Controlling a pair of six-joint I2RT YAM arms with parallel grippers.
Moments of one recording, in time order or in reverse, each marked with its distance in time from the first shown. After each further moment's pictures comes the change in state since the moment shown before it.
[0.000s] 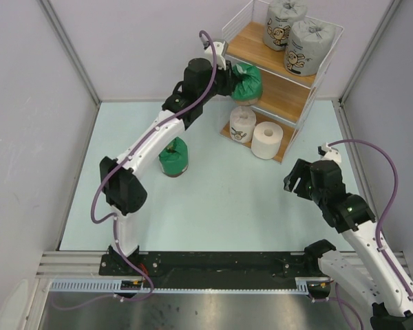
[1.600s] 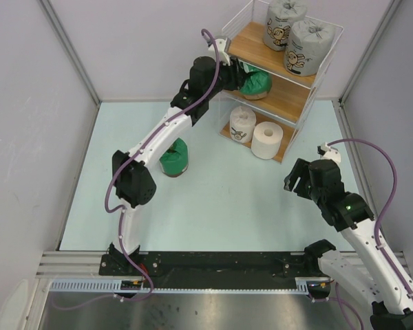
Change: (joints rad) left arm 0.010 0.140 0.113 0.108 0.050 -0.076; right arm 0.000 0.016 0.000 0.000 0.020 -0.003
